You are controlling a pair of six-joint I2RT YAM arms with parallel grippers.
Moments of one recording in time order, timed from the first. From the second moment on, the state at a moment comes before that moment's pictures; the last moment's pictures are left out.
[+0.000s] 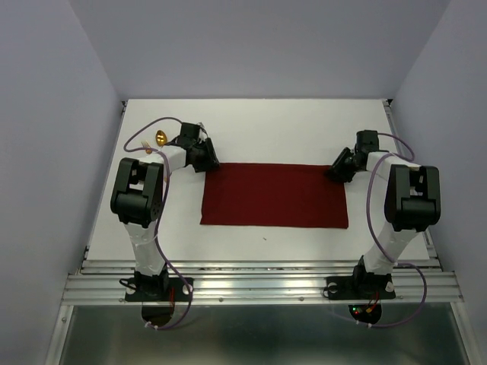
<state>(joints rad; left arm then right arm) -0.23 1.93 1.23 -0.23 0.20 -0.51 -0.09 1.83 1.09 -0.33 -0.26 0.62</state>
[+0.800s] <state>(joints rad) -0.27 1.79 1.22 -0.33 0.13 -0.49 -0.10 1.54 0.93 -0.46 -0.08 0.55</state>
